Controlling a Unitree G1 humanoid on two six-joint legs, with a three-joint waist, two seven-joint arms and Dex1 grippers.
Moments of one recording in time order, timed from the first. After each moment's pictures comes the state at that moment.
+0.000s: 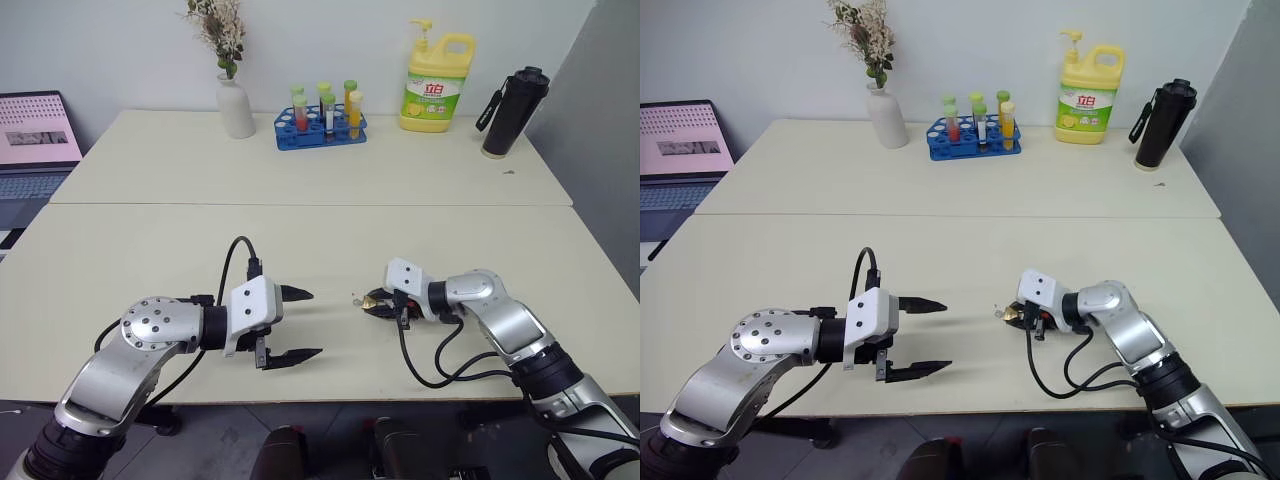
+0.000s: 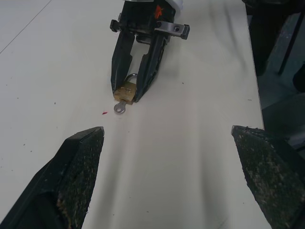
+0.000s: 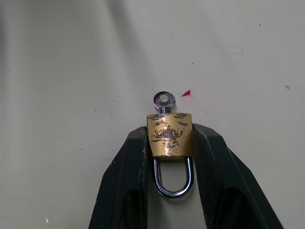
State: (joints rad) left arm -0.13 0.81 -0.08 -0.50 -0.36 0.41 -1.04; right arm -0.51 -0.53 0.40 0.04 0.00 0.33 0.99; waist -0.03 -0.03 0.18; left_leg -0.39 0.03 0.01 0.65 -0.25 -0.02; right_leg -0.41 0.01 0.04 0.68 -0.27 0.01
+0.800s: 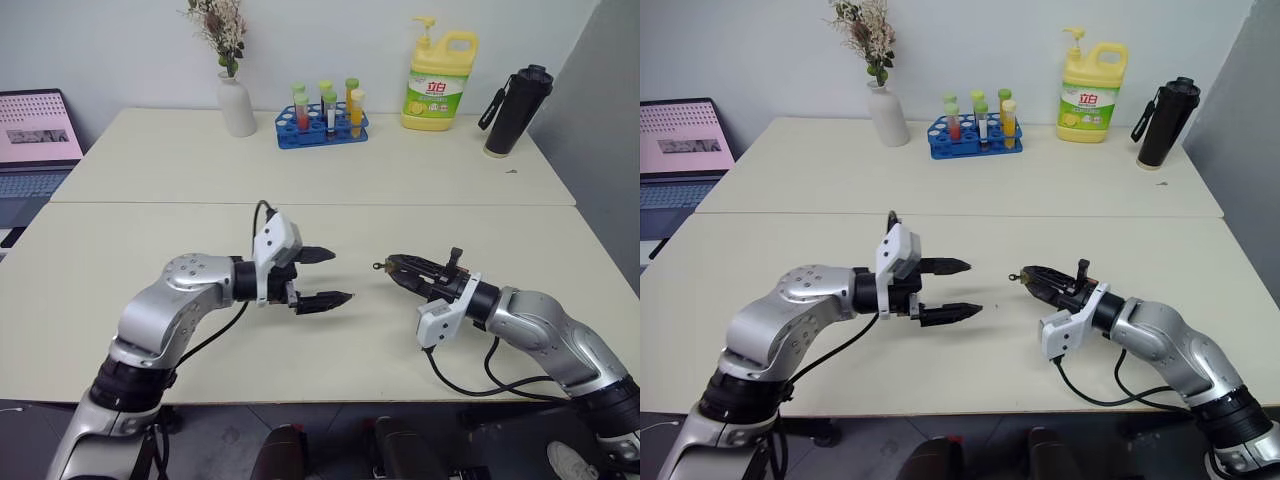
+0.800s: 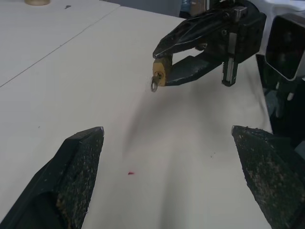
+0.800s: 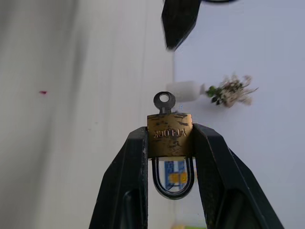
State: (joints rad) left arm -0.49 0.62 -0.14 -0.27 -0.52 0.70 -1.01; right arm -0.29 -0.75 0.26 -0.15 -0.59 -0.58 0.30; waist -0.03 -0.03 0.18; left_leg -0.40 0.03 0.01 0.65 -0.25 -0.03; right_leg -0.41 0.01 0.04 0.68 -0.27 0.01
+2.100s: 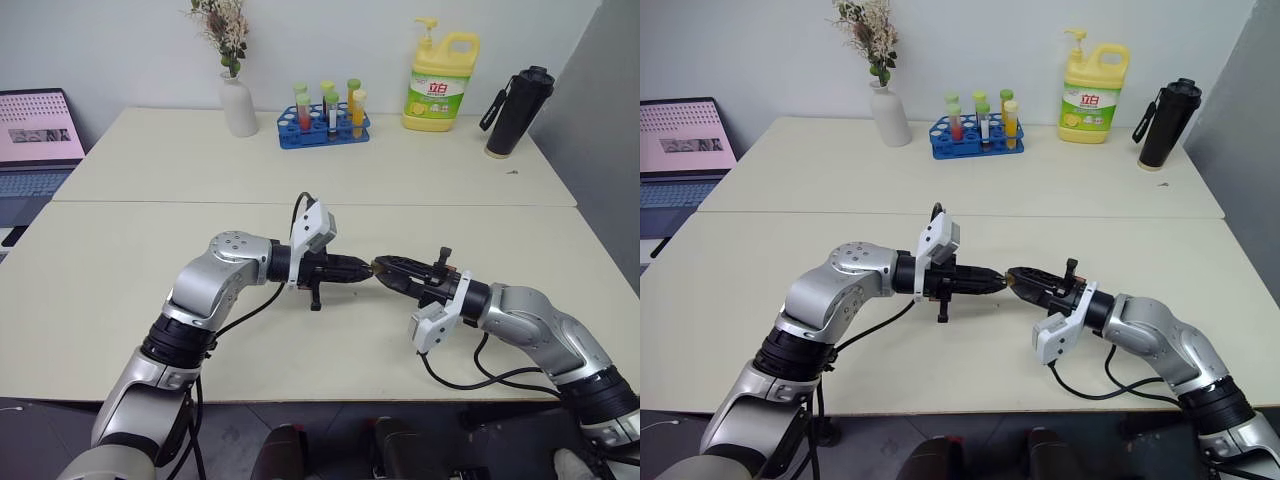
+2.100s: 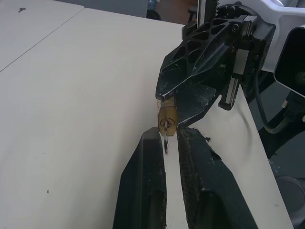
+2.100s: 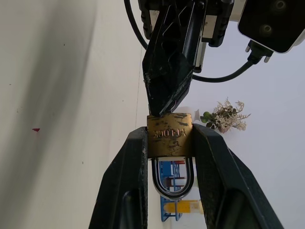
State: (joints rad) left arm -0.66 0.50 -0.25 -0.03 -0.42 0.61 -1.12; right arm -0.34 -0.70 0.26 -0.07 -0.56 -0.69 0.35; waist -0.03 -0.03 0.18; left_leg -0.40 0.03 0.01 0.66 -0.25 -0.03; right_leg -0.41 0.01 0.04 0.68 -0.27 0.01
